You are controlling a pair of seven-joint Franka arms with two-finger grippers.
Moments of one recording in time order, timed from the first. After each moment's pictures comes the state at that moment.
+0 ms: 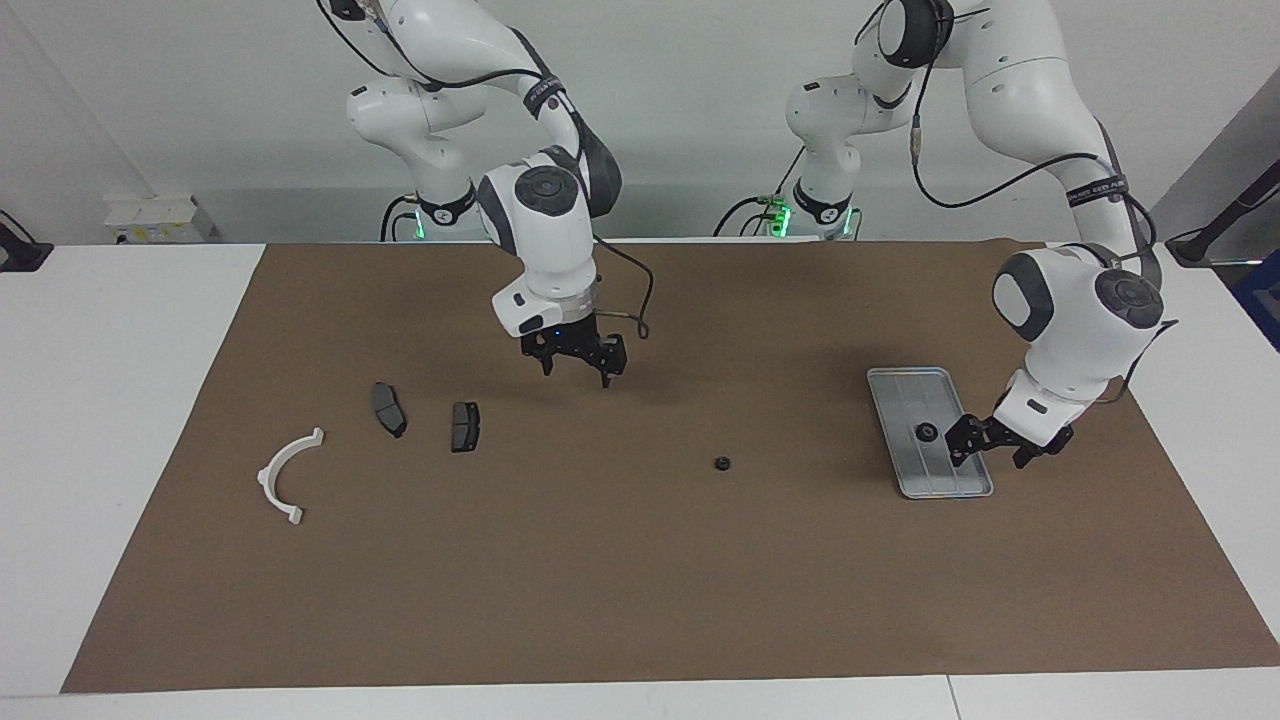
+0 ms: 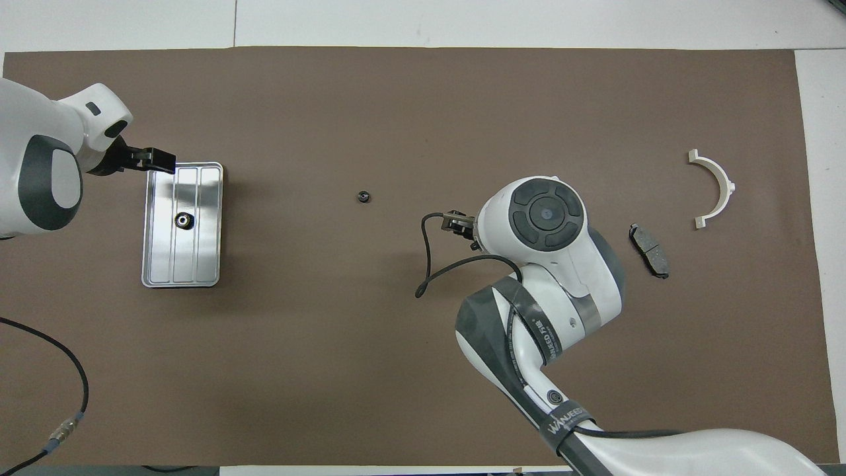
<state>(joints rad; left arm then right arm) 0.10 0.42 -0.06 -1.72 0.02 2.21 0.17 0.42 0.22 0.08 -1.92 -0.03 2.22 0.85</state>
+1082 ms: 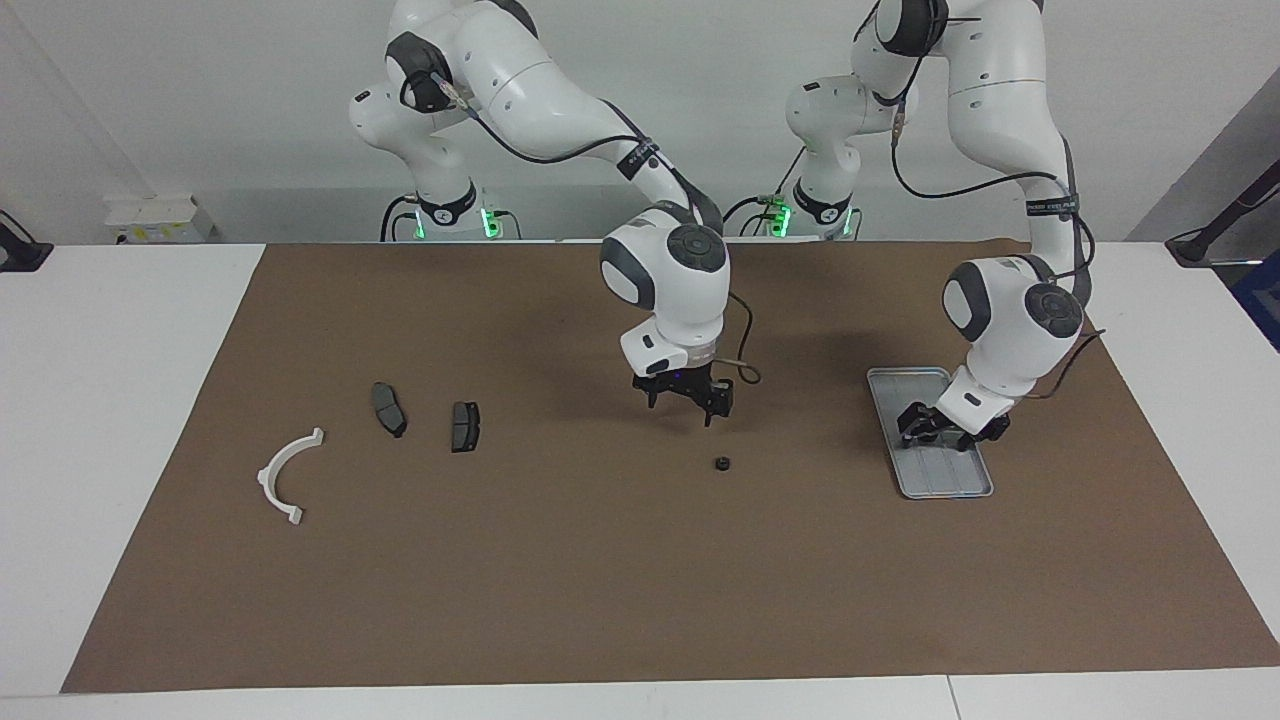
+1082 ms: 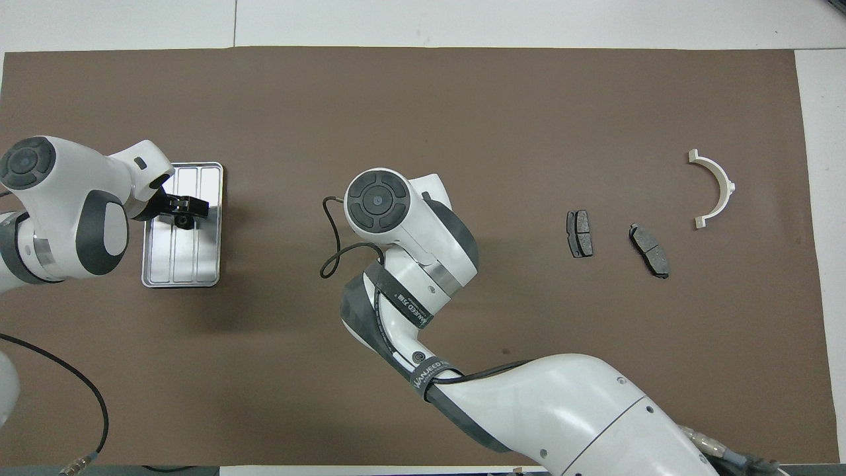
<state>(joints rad) 0.09 0.35 -0.08 -1.99 0.01 2.36 0.17 0.61 0.65 0.08 -1.40 -0.11 2.12 1.16</state>
